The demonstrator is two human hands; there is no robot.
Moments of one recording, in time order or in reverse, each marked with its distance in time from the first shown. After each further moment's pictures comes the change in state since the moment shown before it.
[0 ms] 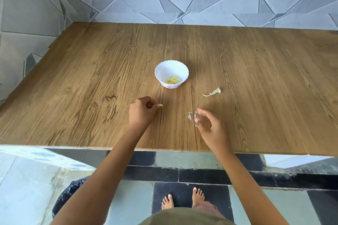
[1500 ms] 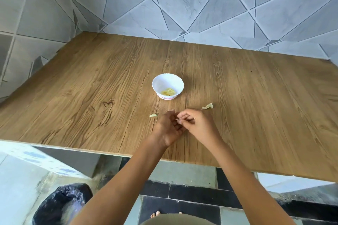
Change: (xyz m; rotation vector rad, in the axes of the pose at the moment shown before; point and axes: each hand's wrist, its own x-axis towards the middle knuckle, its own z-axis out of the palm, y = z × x) left_hand -0.027 0.078 0.048 -1.389 -0.390 -0.847; right_hand 0.050 -0.037 -0.023 0.026 -0.250 -0.206
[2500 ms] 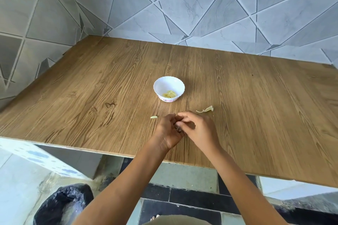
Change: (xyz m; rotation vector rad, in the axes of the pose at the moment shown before) left_hand -0.004 -0.005 0.004 -0.043 0.019 0.029; right_hand -0.009 0.003 0.004 -0.161 0.195 -0.248
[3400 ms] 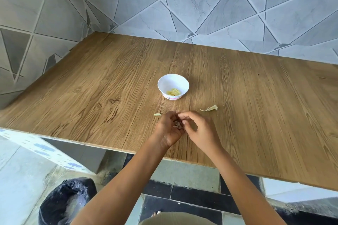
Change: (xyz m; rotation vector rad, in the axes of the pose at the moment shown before) left_hand -0.007 0.005 -0.003 -0.049 0.007 0.028; right_hand -0.004 0.003 0.005 0.104 -0.036 -0.041
